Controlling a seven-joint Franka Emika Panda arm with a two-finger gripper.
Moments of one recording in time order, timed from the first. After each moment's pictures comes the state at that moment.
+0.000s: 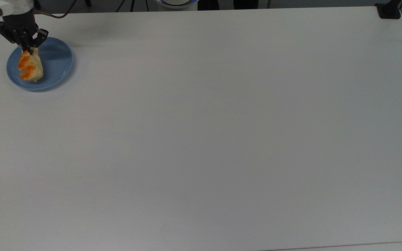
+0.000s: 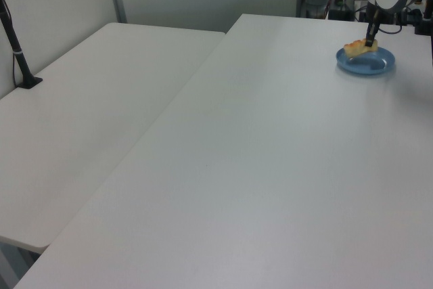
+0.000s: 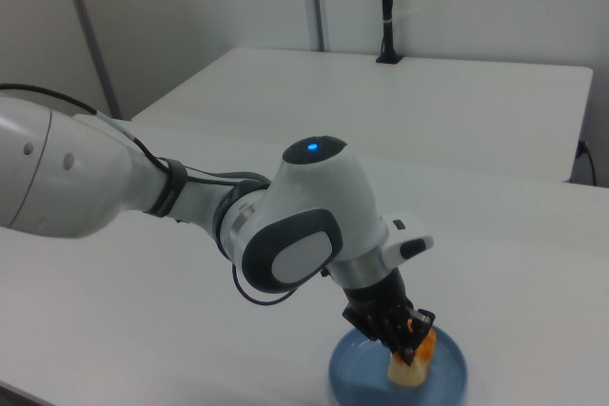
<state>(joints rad) -0.60 0.15 -0.08 -2.12 -0.19 2.50 -0.52</state>
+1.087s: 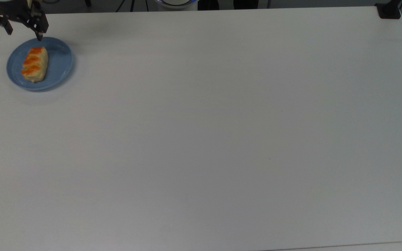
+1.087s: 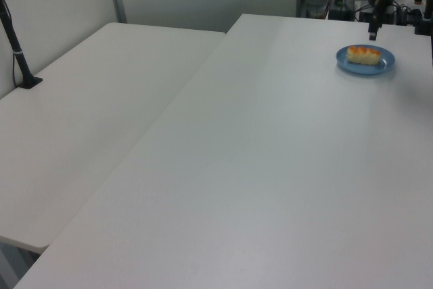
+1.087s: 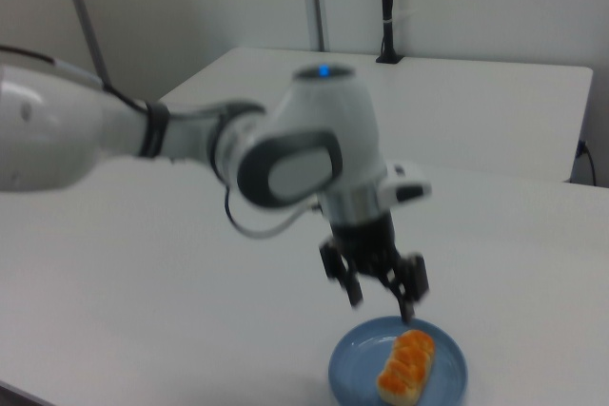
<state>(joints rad) -0.59 0.10 -0.05 -1.94 -0.18 2.13 -0.45</state>
